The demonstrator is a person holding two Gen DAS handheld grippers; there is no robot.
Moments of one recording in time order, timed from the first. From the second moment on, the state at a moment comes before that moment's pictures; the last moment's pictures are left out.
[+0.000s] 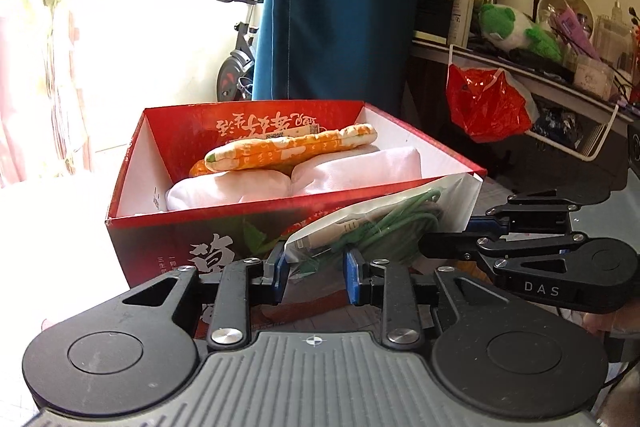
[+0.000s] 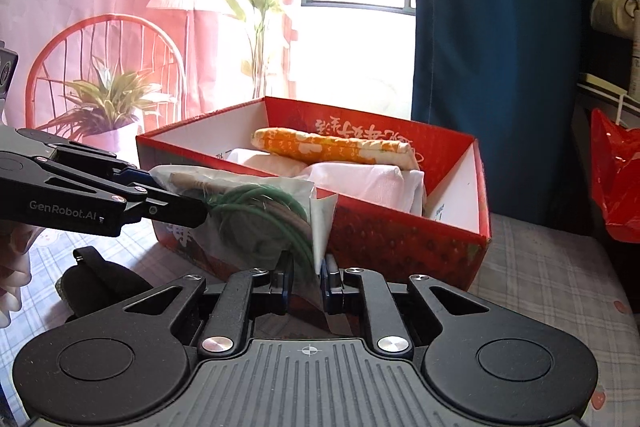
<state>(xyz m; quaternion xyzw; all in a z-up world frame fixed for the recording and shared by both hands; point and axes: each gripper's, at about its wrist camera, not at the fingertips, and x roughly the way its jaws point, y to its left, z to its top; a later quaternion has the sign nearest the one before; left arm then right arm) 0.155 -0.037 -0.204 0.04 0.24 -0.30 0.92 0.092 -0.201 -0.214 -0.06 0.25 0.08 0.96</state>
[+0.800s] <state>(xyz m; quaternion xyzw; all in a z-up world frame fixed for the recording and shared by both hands) 0.140 -0.032 -0.138 0.04 0.19 -0.29 0.94 0.082 -0.201 -0.154 -0.03 0.20 0.10 0.97</state>
